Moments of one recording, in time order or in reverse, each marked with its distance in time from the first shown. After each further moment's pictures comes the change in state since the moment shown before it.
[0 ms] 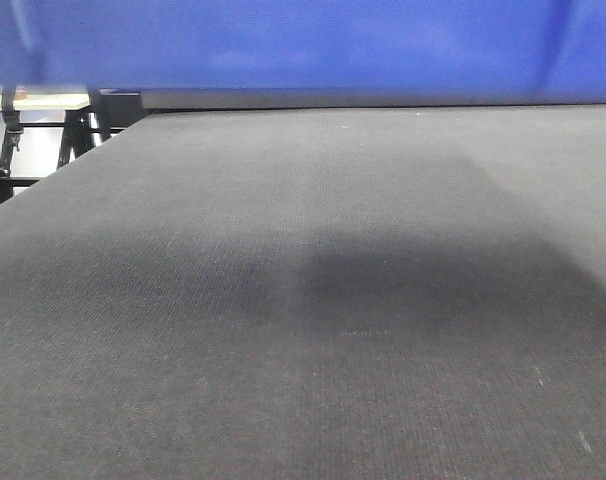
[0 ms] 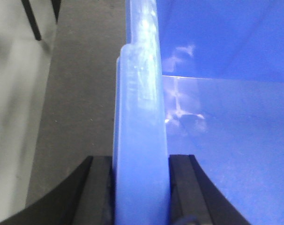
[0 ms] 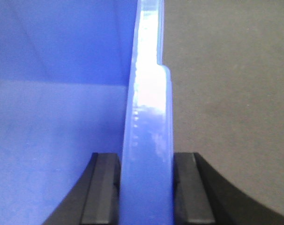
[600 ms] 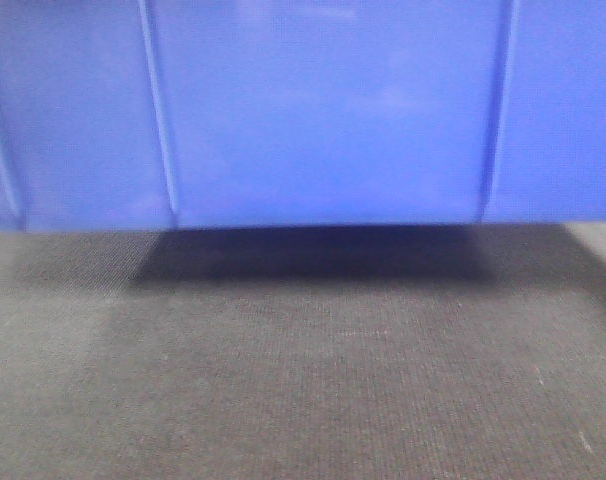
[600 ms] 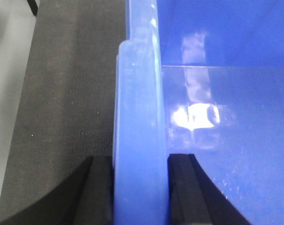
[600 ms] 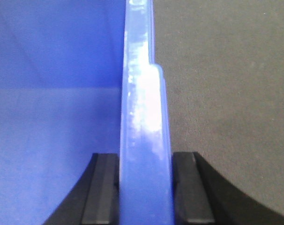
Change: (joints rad) left arm 0.002 0.294 0.070 0.009 -0.264 0.002; right arm -0.091 0.314 0.030 -0.010 -0.291 0.016
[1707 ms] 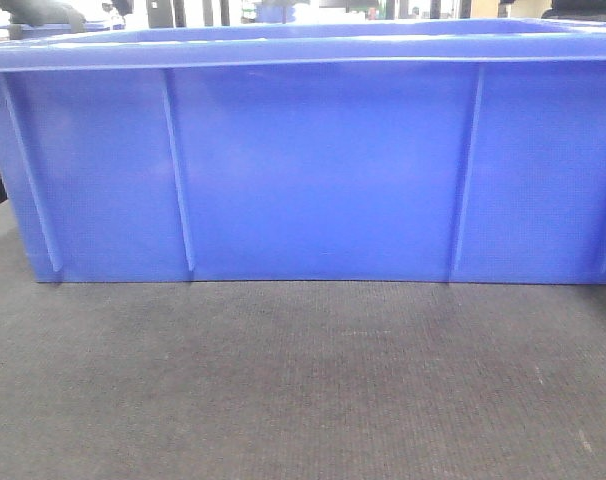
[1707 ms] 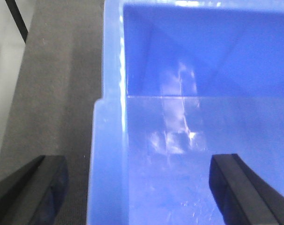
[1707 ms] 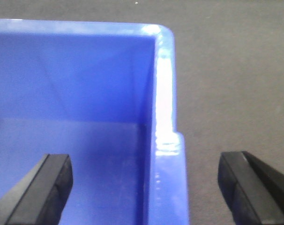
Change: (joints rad) left arm -0.002 0.071 -0.055 0.009 -0.130 0.000; right arm 0.003 0.082 -0.045 -0.024 -0.162 0.004
